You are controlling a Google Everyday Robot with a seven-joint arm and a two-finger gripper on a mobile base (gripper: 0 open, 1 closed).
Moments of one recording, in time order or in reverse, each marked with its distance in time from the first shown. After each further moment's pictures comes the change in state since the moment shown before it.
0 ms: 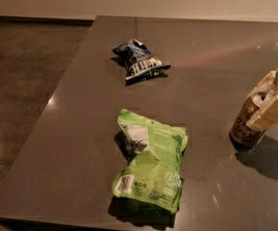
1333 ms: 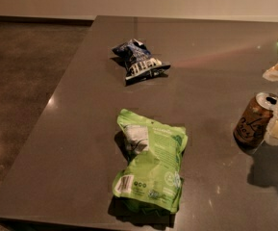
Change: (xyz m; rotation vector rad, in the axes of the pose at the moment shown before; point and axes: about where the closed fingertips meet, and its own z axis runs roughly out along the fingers) arm 0.012 -0.004 -0.016 0.090 0.098 0.002
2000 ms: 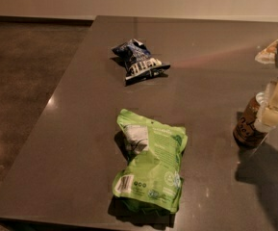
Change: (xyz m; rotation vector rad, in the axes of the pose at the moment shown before) arm -0.034 -0.006 -0.021 0.082 0.007 -0.058
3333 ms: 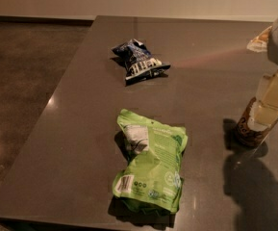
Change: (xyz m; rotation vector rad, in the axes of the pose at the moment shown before) arm -0.035 0.020 -0.027 0.063 0.022 -0.082
